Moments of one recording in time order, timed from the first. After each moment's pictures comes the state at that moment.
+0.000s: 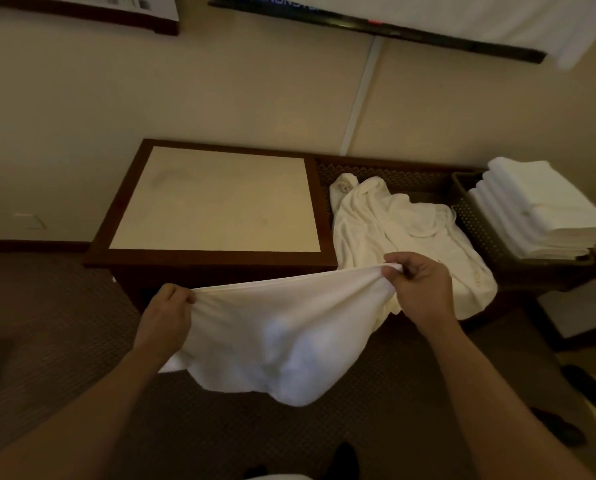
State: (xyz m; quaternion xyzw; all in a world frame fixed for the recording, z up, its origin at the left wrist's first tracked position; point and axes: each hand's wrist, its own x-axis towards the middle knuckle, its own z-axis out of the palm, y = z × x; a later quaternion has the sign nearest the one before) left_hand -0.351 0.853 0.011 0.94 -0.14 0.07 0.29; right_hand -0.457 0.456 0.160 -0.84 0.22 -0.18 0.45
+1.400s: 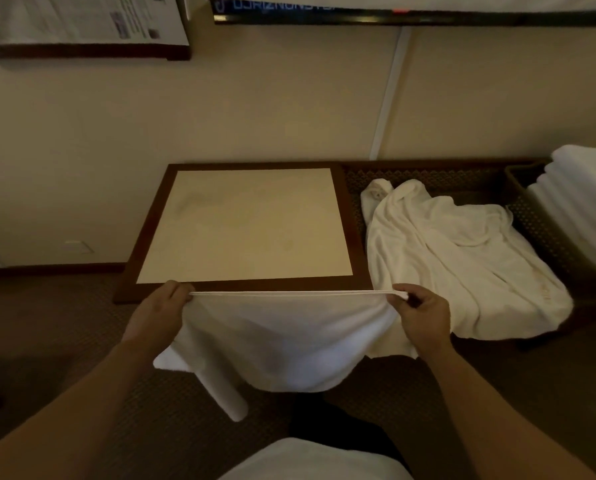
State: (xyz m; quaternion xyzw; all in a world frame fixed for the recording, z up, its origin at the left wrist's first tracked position) left_hand -0.258 0.888 0.049 0.98 -0.18 0.04 0.10; right_hand -0.381 0.441 0.057 -0.77 0.28 -0.16 0.55
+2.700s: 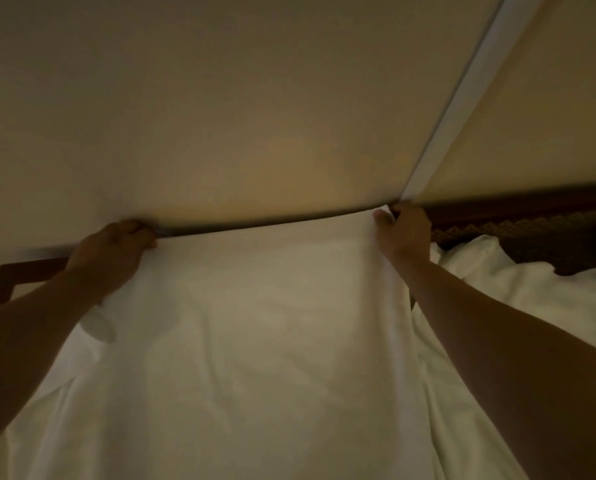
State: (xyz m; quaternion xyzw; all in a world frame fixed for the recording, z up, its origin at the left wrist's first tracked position) left_hand 0.311 0.702 -0.002 0.98 -0.17 -0.07 -0.04; right_hand 0.204 0.245 -0.053 -0.86 0.34 -0.11 0.36
